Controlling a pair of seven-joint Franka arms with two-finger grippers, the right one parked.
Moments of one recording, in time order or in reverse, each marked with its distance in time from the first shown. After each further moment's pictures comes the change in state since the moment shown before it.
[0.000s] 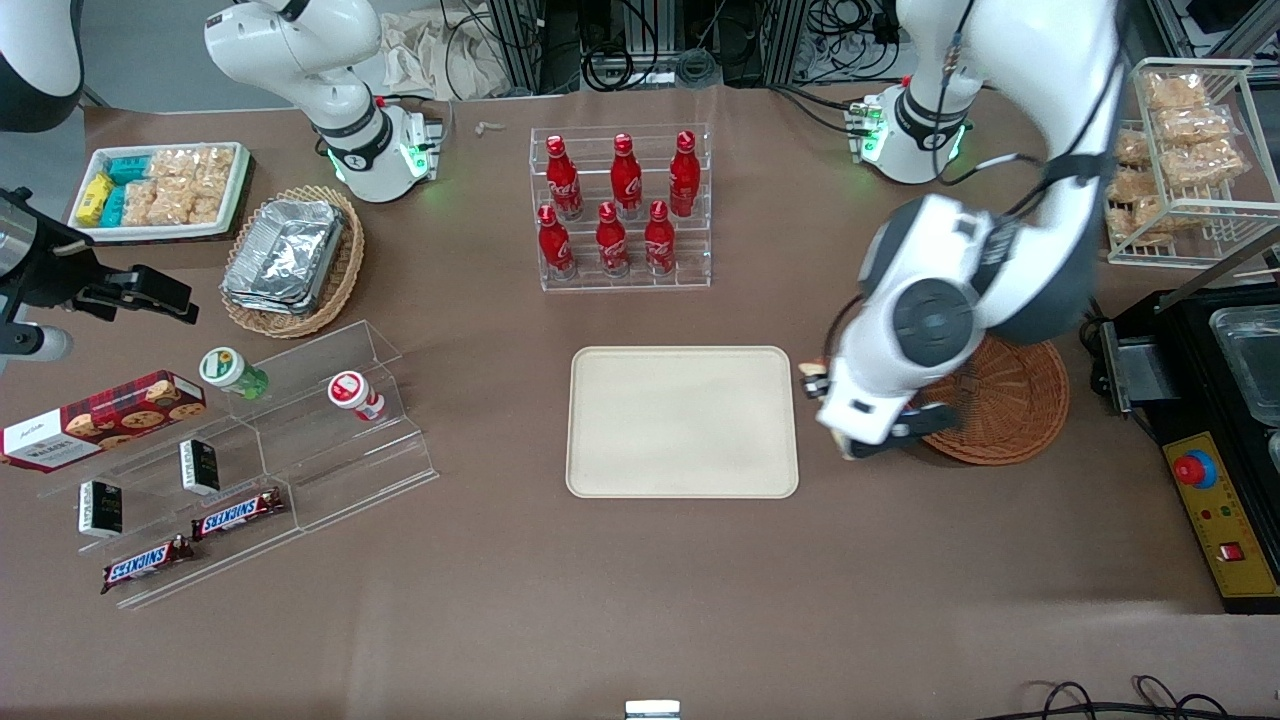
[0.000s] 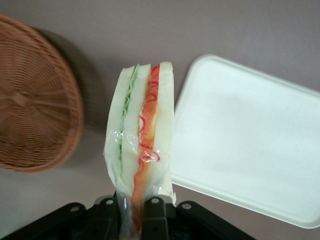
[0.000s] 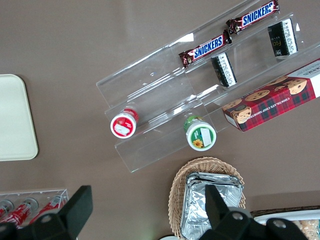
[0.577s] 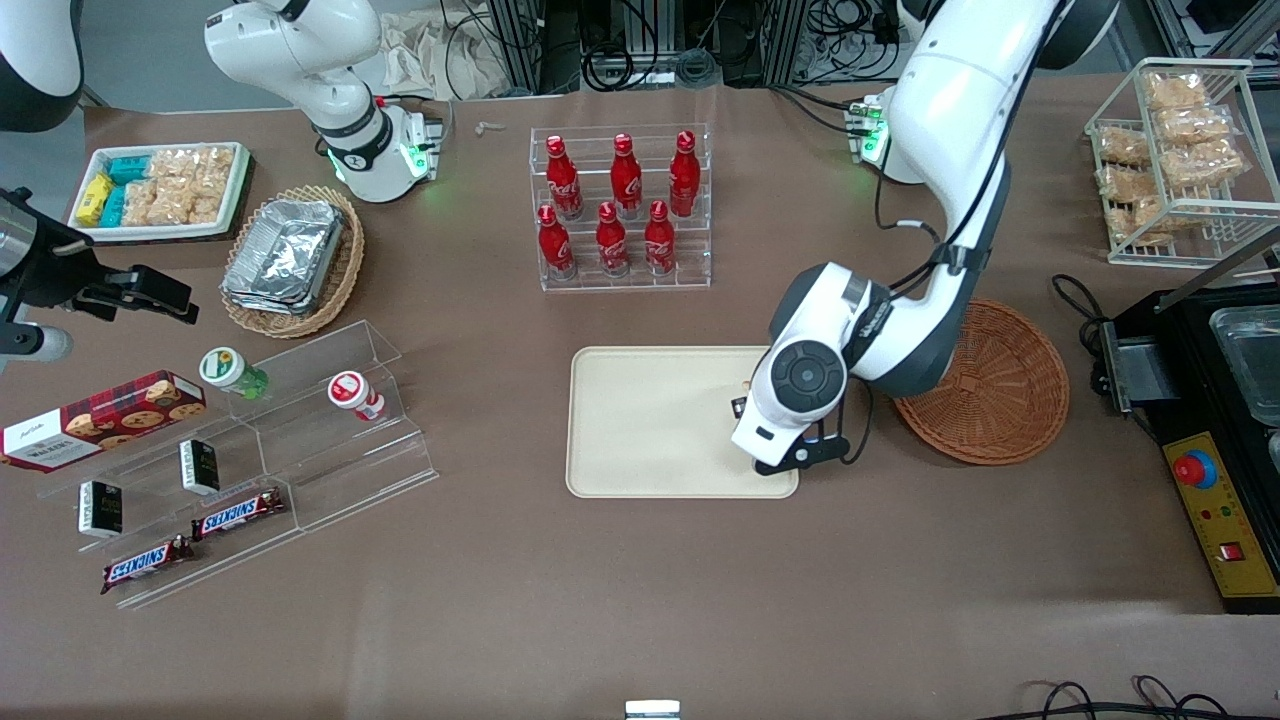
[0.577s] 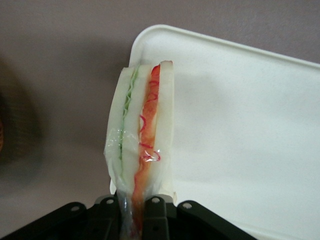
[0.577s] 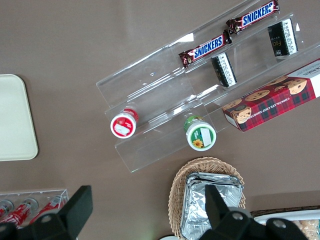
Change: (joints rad) arm -0.056 0.197 -0.017 0.025 -0.001 0.151 0.008
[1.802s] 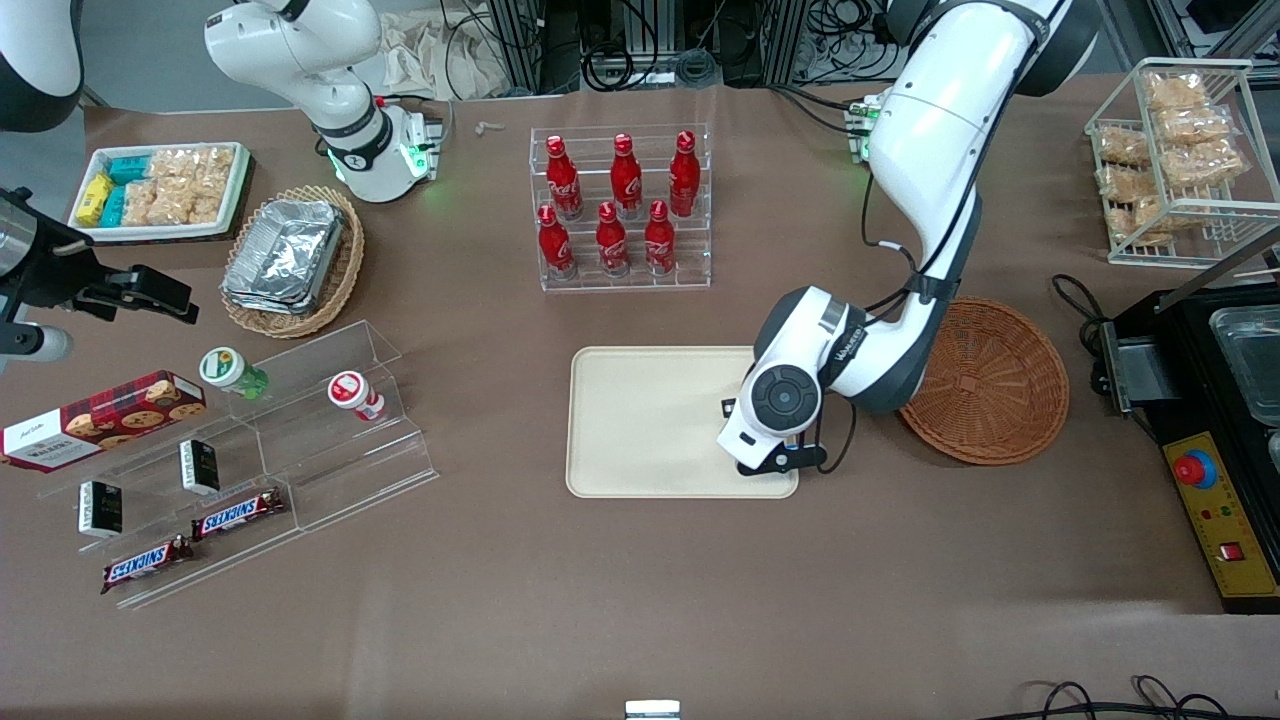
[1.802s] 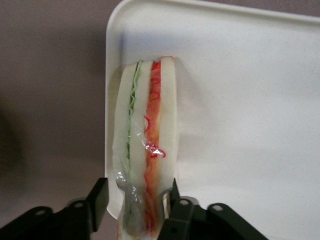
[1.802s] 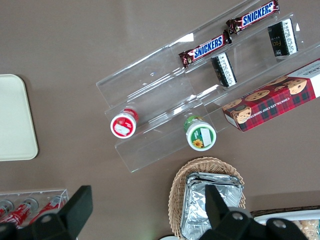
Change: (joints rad) arm -0.004 0.062 0.001 0.008 0.000 0.008 0.074
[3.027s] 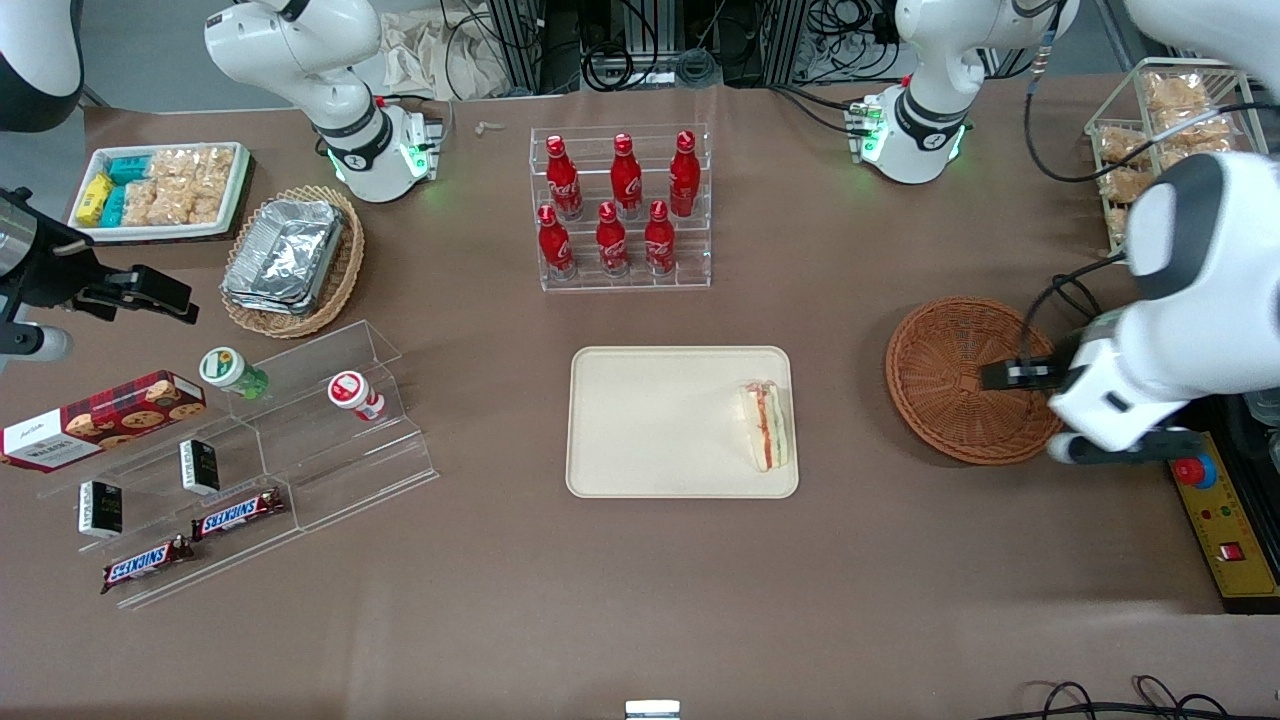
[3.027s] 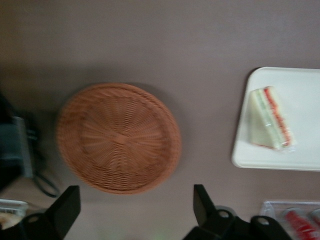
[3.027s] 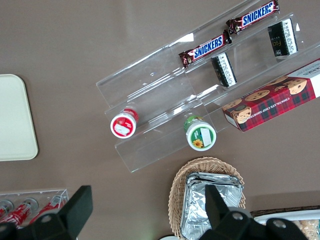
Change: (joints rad) arm 0.424 -0.376 0.019 0.112 0.042 -0.396 0.584
